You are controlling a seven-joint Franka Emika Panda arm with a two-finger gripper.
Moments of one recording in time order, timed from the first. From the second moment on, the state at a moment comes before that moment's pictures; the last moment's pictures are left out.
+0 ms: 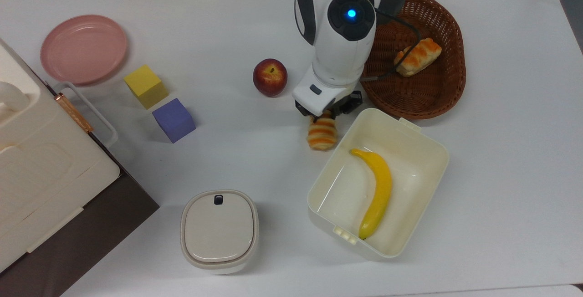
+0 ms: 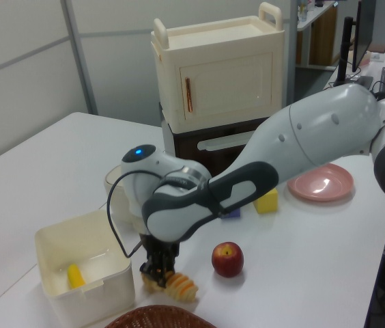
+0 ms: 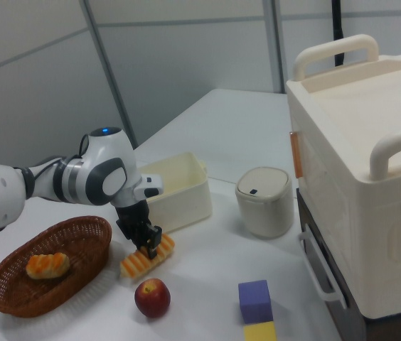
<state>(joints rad) 0.32 0.49 -0.06 -1.63 0.00 2.07 0.18</state>
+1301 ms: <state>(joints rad) 0.61 0.32 -0.05 -1.60 0.00 1.81 0.30</state>
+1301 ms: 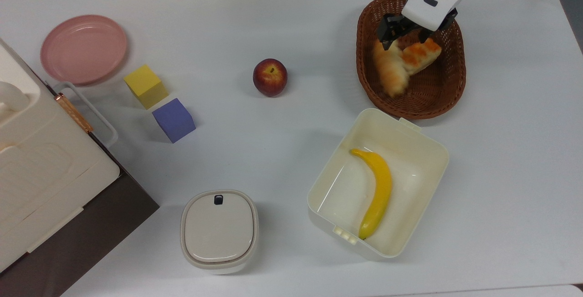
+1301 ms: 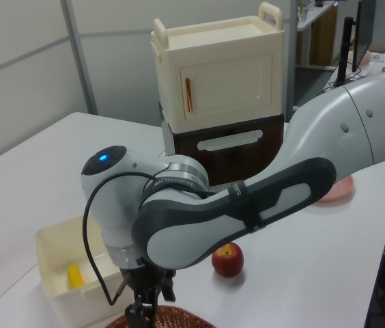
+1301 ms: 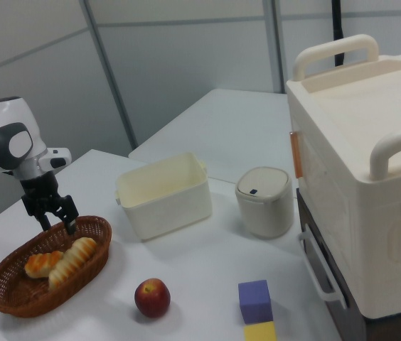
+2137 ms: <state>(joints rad) 0.27 0.26 -0.09 -1.52 -0.12 1.80 0.21</state>
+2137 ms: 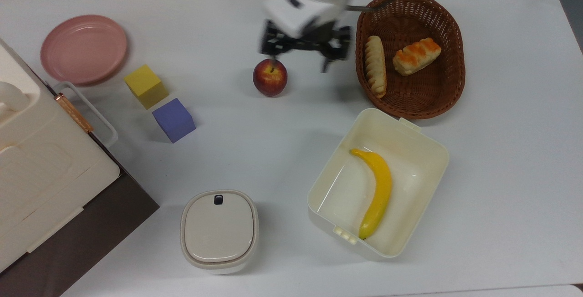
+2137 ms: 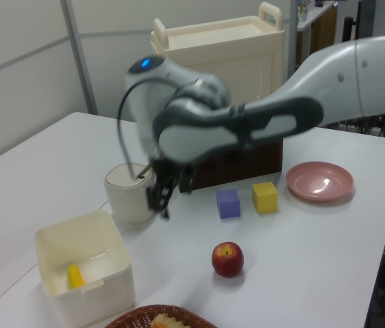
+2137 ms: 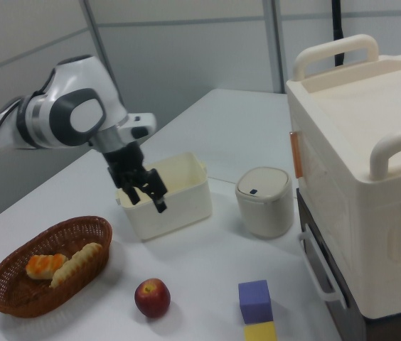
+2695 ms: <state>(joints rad) 0.10 0.15 -0.09 -1.52 -0.12 1.65 0.16</state>
